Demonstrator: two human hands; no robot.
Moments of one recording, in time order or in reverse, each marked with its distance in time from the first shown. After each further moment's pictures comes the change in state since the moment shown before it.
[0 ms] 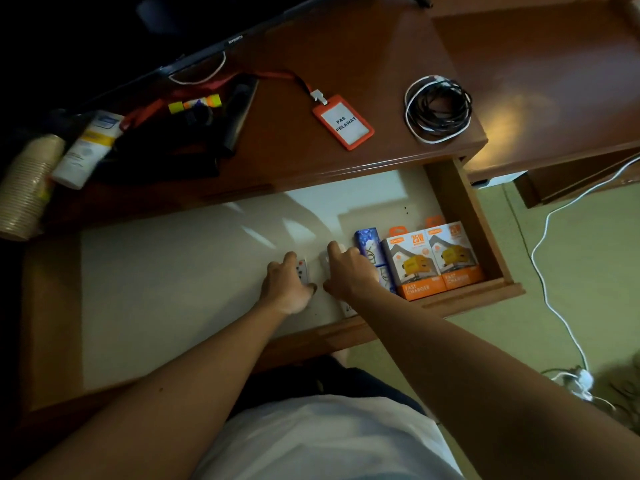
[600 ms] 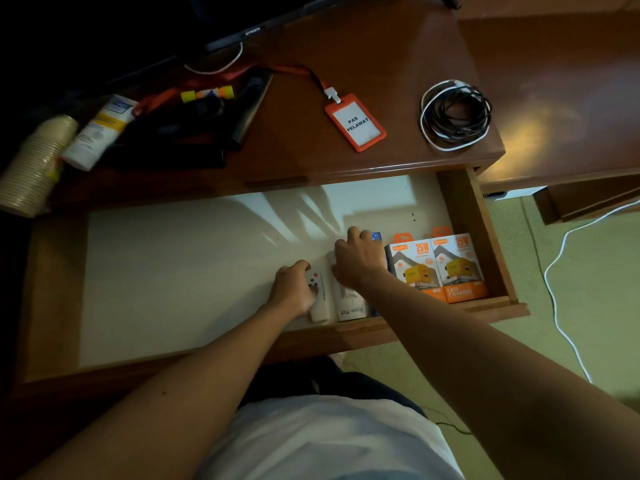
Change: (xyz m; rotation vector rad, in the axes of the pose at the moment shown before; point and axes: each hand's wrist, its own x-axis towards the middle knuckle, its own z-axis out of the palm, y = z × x) left_hand 0.002 0.011 0.022 -0.049 0.039 0.005; right_hand 0.022 0.017 -0.025 -0.354 0.088 -0.175
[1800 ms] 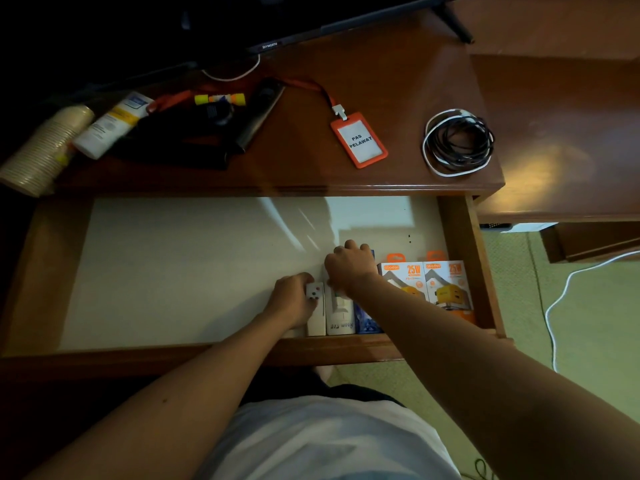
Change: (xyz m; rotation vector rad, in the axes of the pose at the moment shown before) left_hand -0.005 0.015 0.016 -0.096 0.065 0.046; right_hand 0.010 0.018 -0.008 -0.166 -0.021 -0.274
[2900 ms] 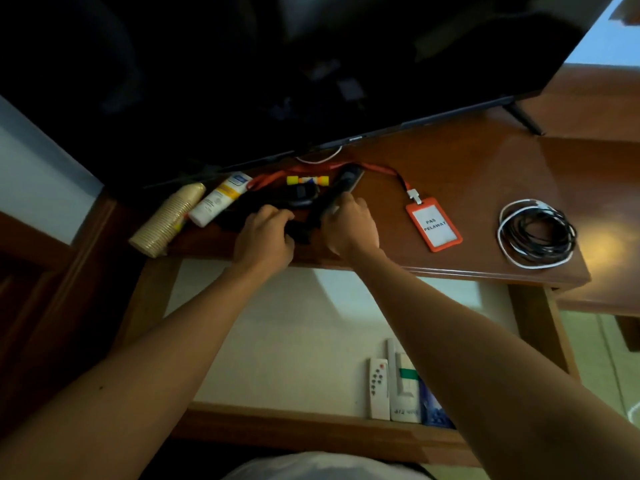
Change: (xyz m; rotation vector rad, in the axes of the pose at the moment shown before) left_hand 0.057 -0.017 -0.256 0.298 0.550 0.162; right_hand 0.112 -0.065 -0.194 0.907 0.490 0.160
